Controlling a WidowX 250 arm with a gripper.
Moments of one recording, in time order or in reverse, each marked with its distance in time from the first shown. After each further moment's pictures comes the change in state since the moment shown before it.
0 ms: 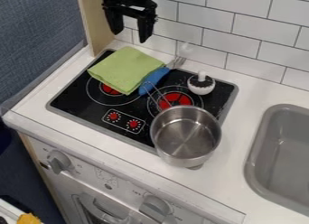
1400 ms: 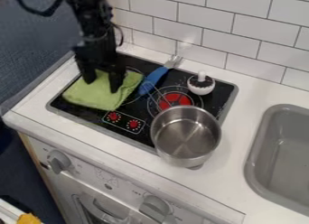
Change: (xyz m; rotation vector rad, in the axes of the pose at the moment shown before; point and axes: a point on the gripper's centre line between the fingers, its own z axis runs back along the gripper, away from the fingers) arm -0.060 0.040 -0.072 0.105 -0.002 0.075
